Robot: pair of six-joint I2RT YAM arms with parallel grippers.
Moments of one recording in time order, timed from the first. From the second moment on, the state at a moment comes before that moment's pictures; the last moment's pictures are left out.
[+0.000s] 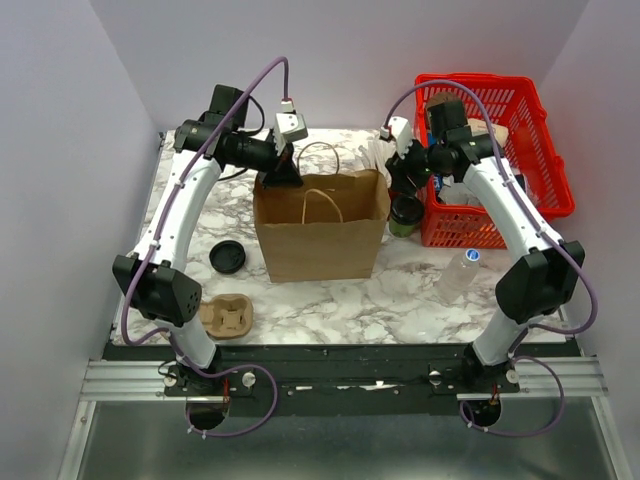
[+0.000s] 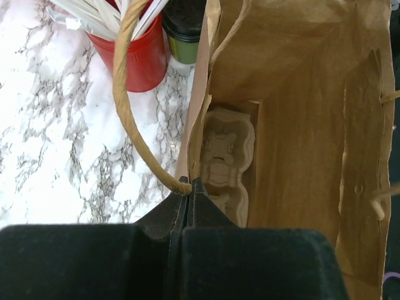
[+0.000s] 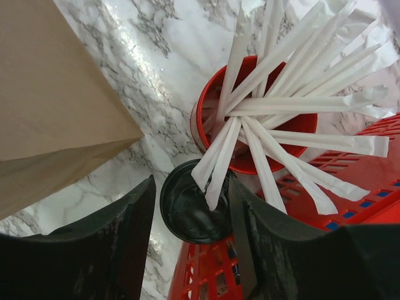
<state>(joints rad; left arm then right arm) -0.26 1.72 1.95 -1.13 0.93 0.71 0.29 1.71 1.73 -0.87 -0.44 -0.65</state>
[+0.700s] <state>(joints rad) -0.14 1.65 1.93 -1.18 0.76 0.63 0.32 1.48 1.40 -0.83 -0.45 -0.86</state>
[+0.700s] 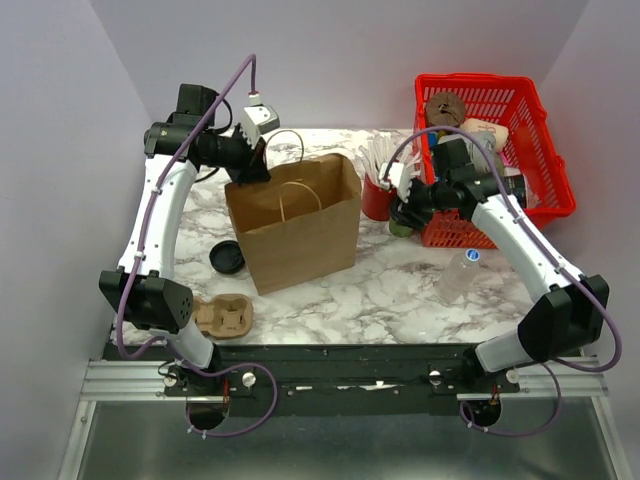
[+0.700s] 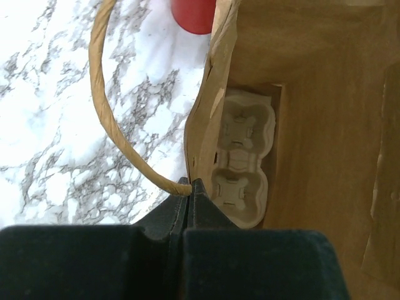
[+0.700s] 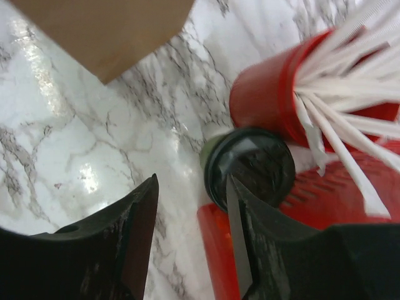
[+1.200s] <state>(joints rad) -0.13 1.65 1.94 -1.14 0.71 0.52 0.39 1.45 1.19 -0.58 -0.27 -0.97</state>
